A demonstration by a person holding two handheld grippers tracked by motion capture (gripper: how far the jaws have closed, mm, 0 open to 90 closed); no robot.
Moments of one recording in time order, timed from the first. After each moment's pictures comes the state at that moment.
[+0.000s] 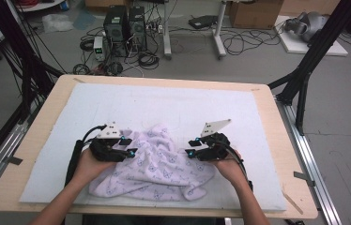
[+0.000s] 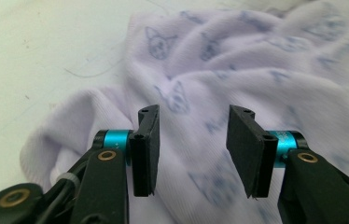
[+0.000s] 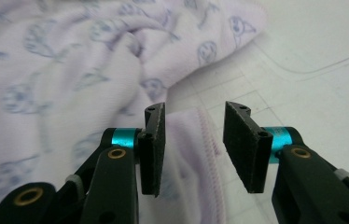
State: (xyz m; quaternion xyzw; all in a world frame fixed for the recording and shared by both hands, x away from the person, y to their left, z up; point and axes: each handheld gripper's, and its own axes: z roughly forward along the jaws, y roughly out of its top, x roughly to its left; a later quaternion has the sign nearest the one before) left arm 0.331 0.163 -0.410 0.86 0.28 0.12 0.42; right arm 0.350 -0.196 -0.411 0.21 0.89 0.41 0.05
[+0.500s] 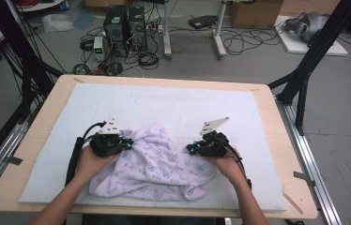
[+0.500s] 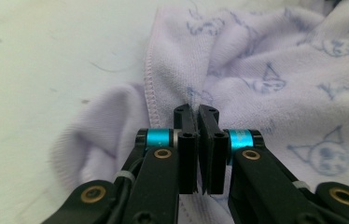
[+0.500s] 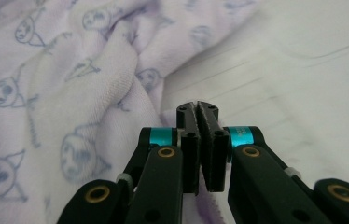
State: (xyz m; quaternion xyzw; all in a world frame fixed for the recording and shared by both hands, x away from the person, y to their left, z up) left arm 0.332 0.180 -0.401 0.85 0.29 0.14 0.42; right arm 0.354 -0.203 -0.410 0.22 0.89 0.41 0.04
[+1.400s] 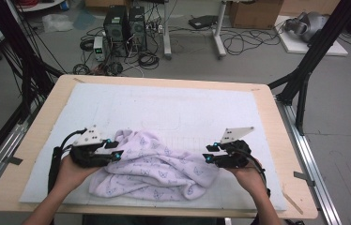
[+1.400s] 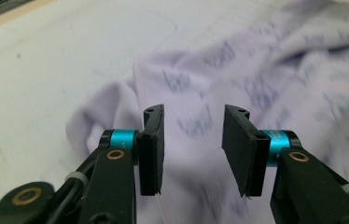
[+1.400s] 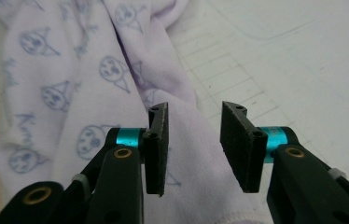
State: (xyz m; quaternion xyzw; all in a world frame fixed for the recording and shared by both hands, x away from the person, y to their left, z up) left arm 0.303 0.196 -0.380 0.84 0.27 0.14 0.45; right arm 0.313 -0.241 -0.393 0.23 0.88 0.40 0.09
